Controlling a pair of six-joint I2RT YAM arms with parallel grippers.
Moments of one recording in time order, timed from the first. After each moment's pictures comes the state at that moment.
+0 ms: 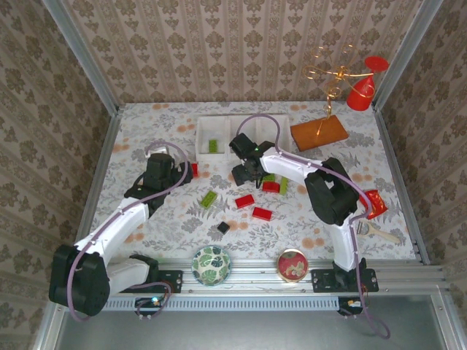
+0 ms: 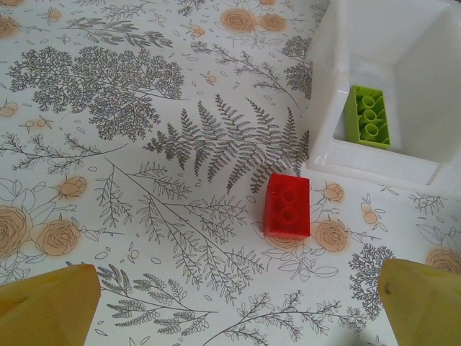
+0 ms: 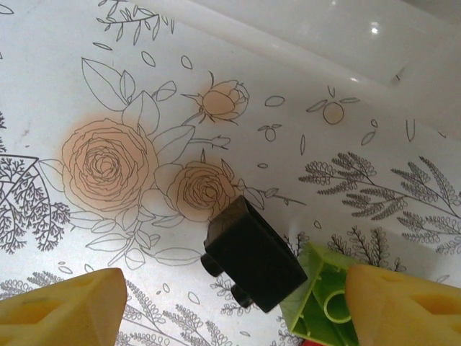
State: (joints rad) left arm -0.37 1.13 0.68 -0.23 -0.23 -0.43; right arm 0.65 2.07 1.57 -0.72 0.17 0.27
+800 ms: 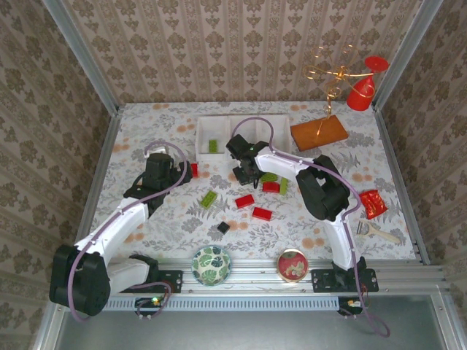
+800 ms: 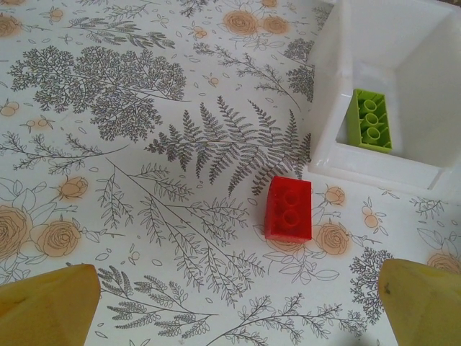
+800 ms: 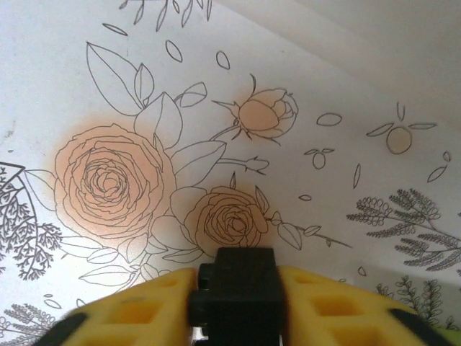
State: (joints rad) left arm -0.36 1.13 0.67 -0.22 -0.22 -0.44; right arm 0.65 2.16 1.63 -0.74 0.13 0.21
